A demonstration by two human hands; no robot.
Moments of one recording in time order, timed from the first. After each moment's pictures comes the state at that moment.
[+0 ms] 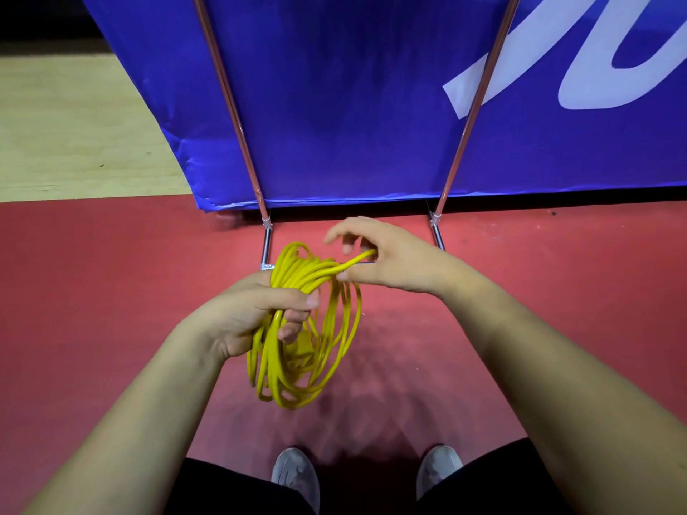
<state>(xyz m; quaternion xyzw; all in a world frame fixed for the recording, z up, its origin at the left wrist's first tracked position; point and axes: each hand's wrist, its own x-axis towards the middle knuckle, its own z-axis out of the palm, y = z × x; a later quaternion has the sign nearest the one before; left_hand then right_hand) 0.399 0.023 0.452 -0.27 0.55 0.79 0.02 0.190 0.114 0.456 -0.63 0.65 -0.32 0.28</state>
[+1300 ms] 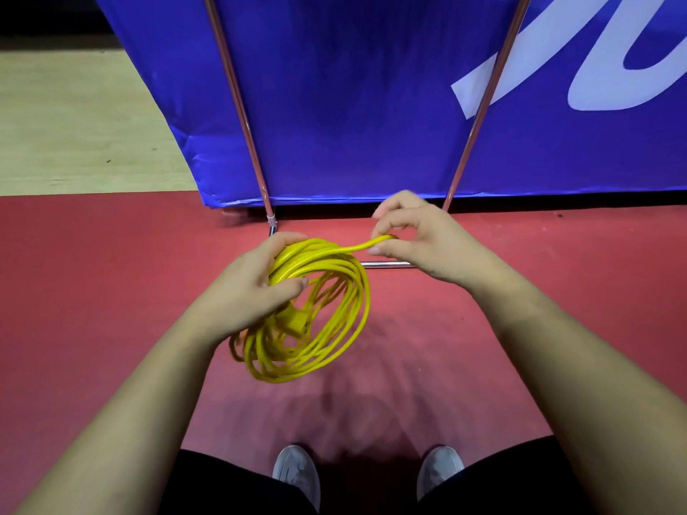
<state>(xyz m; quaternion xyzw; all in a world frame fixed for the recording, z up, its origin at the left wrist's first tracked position) 0.408 0.008 0.456 -0.25 0.86 0.41 -0.14 0.165 0.127 0.457 -0.58 0.69 -0.38 0.22</state>
